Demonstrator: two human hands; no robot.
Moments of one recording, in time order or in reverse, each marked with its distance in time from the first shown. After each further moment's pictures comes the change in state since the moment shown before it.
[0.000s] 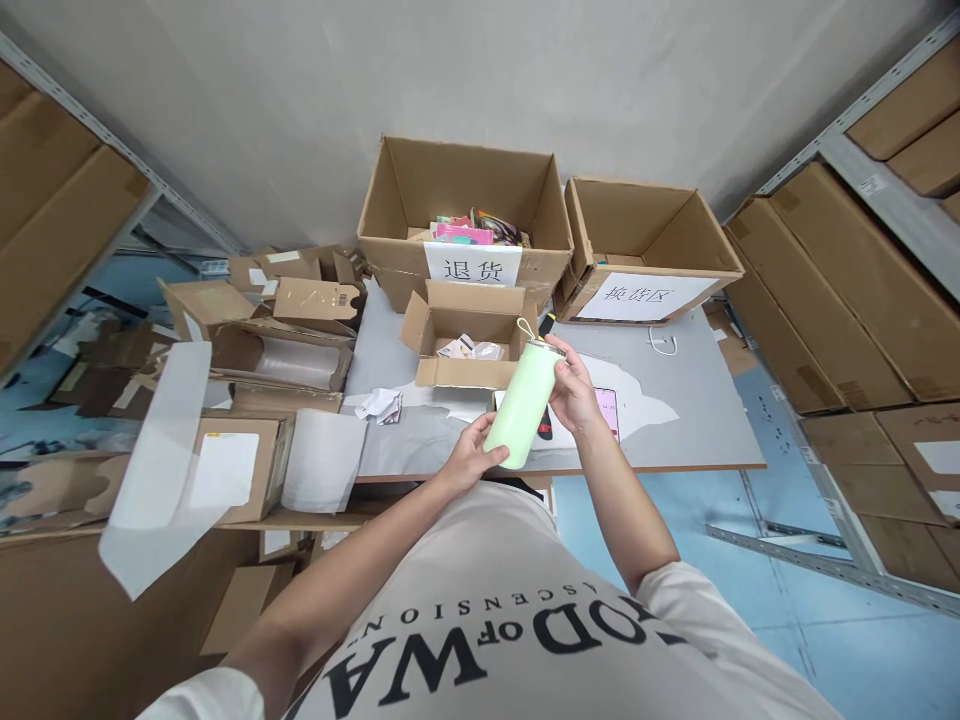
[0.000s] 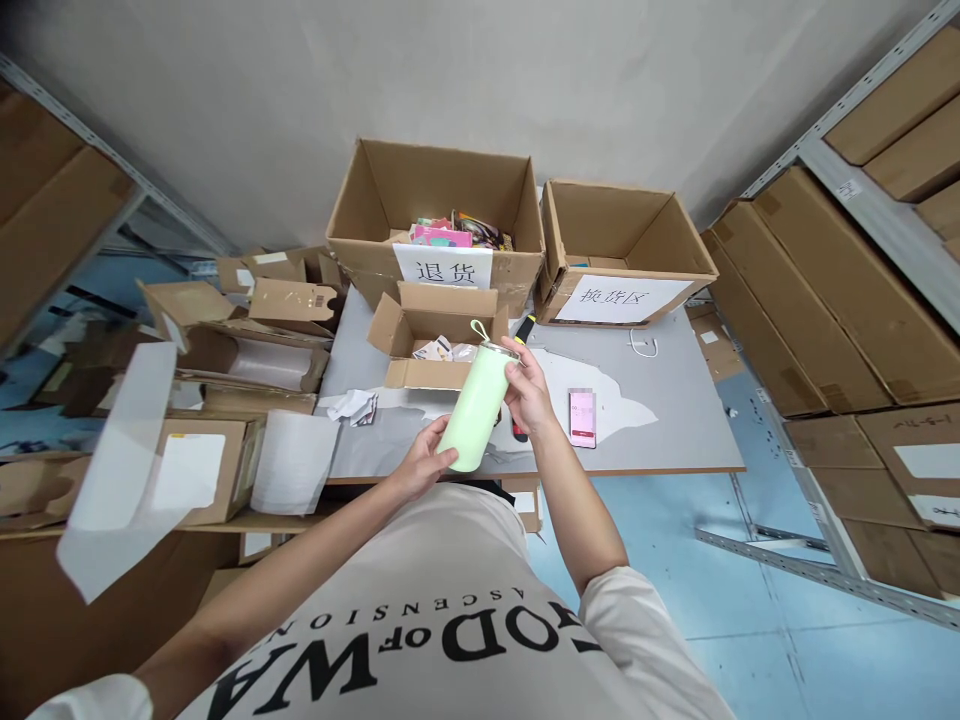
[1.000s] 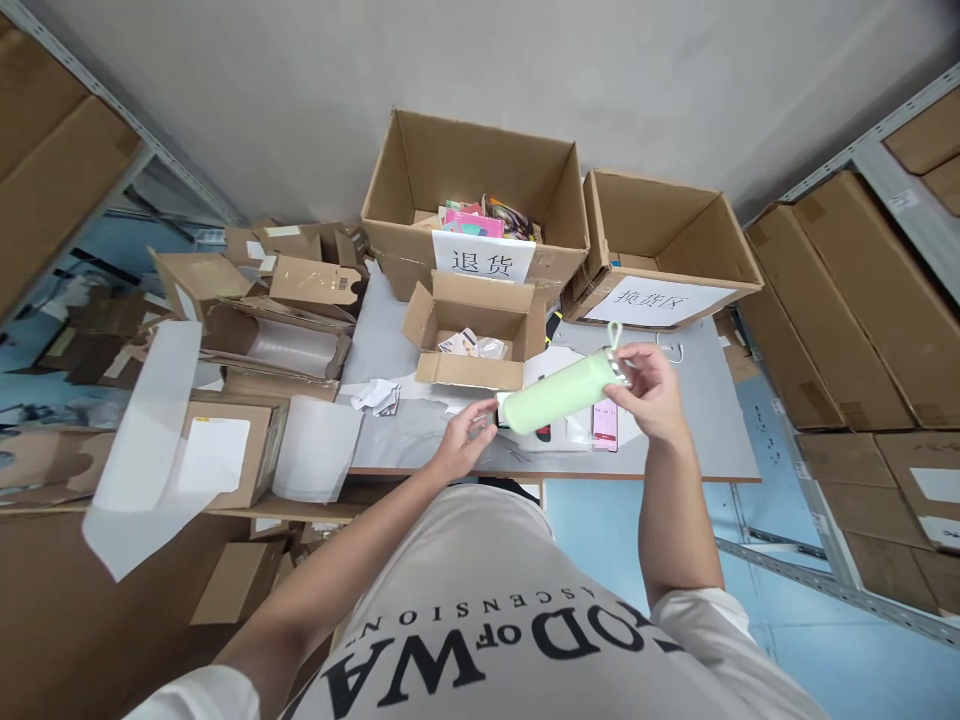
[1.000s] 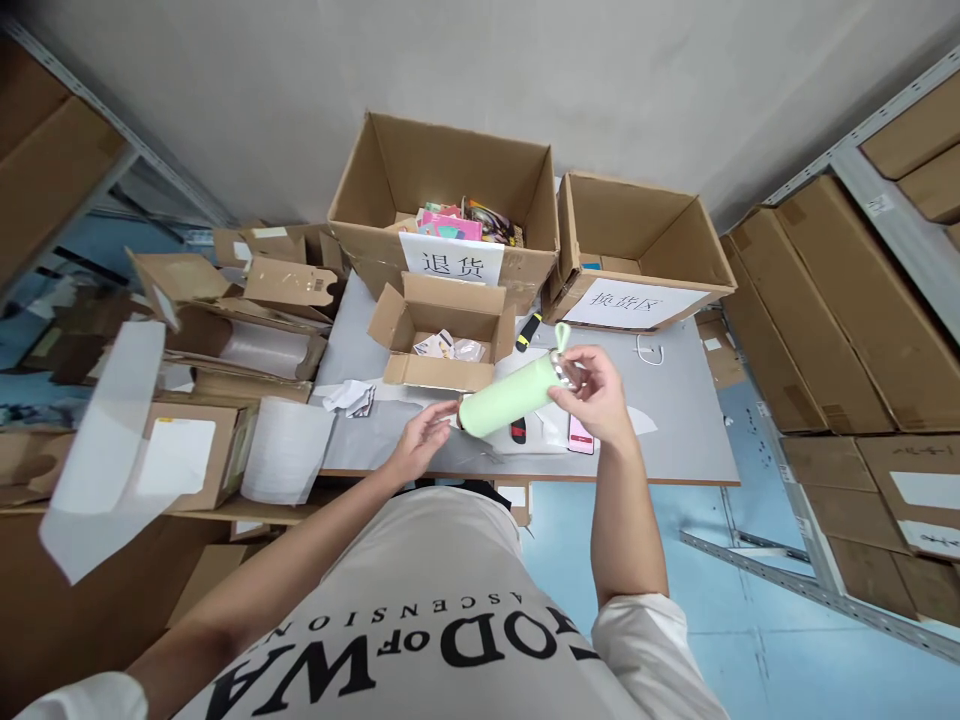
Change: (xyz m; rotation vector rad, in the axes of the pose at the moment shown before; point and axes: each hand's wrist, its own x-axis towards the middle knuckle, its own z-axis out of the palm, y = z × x) left_hand 0.026 -0.001 -0.030 0.574 0.073 0.310; right_hand -0.002 -0.073 -0.054 -0.606 -0.074 -0.316
